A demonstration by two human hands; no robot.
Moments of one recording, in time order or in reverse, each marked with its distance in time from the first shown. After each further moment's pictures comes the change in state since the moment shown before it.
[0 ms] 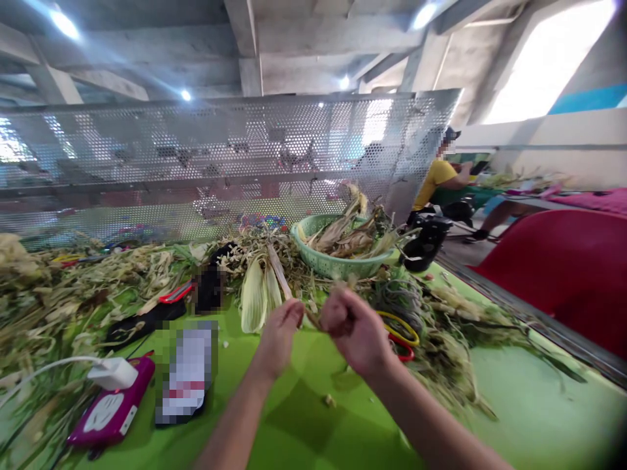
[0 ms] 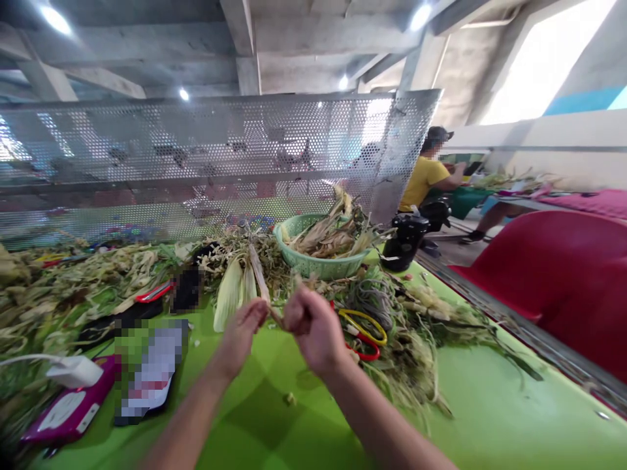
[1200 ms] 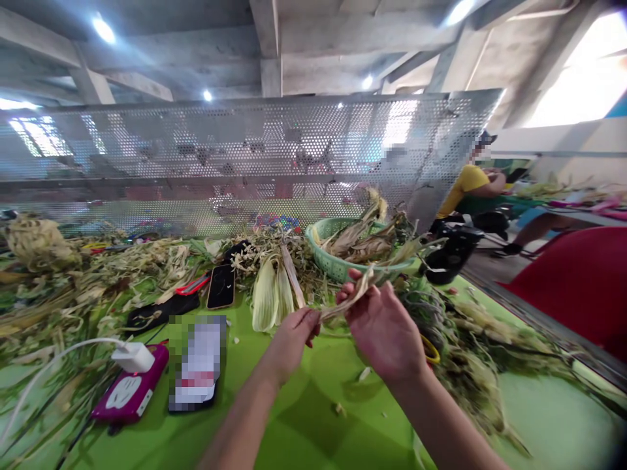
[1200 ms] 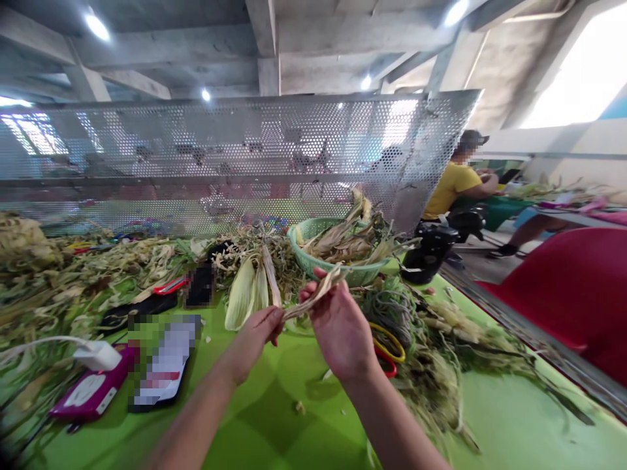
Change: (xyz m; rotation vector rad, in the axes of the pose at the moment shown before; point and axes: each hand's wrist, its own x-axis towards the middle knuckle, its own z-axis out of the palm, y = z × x) left_hand 0.004 0.000 -0.009 -0.069 -0.116 -0.133; right_hand 0.005 -0.018 -0.004 0.047 0.073 -0.062
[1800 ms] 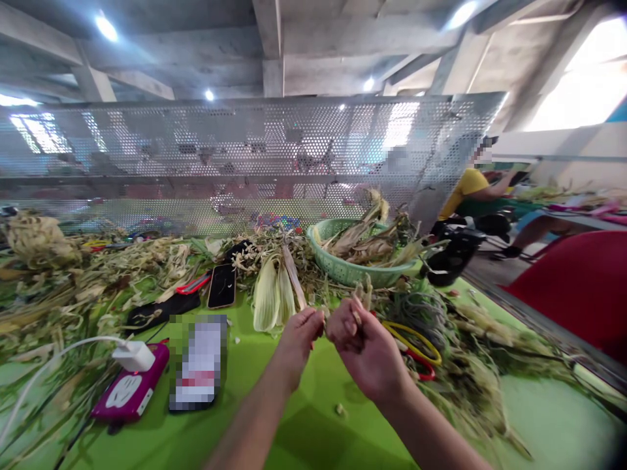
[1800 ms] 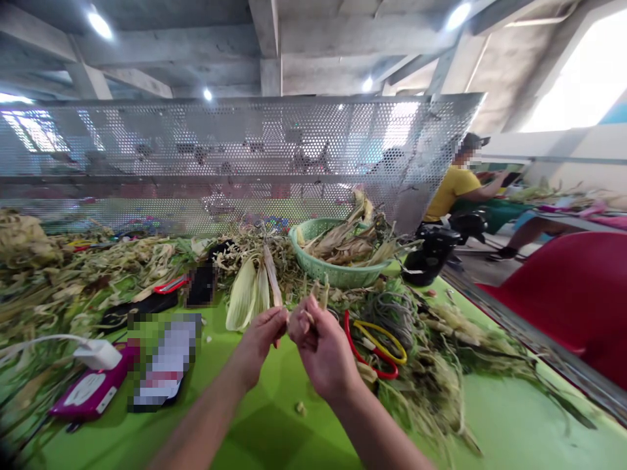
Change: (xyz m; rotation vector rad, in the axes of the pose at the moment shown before) left_hand 0.001 -0.001 0.011 -0.133 0.059 -0.002; right_hand -0.010 0.021 0.008 0.016 -0.087 0.115
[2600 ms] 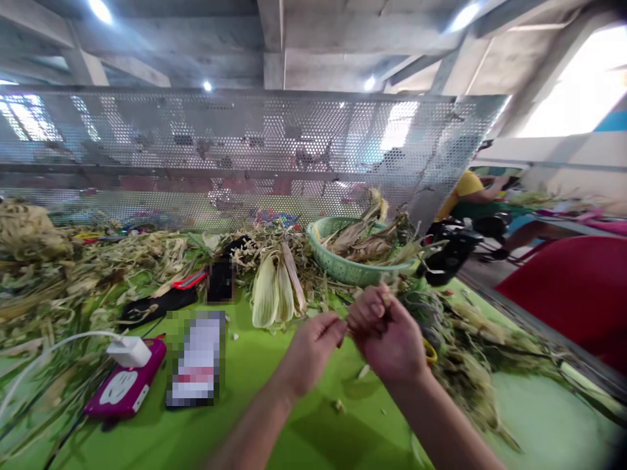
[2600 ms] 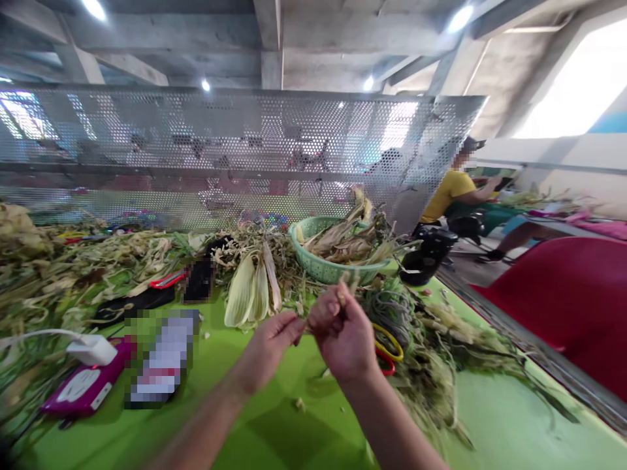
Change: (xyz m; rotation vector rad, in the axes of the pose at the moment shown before) left_hand -0.013 0.013 0.012 0.020 -0.130 0.093; right_hand 0.003 -0.020 -0.002 -0.064 0.094 -0.078
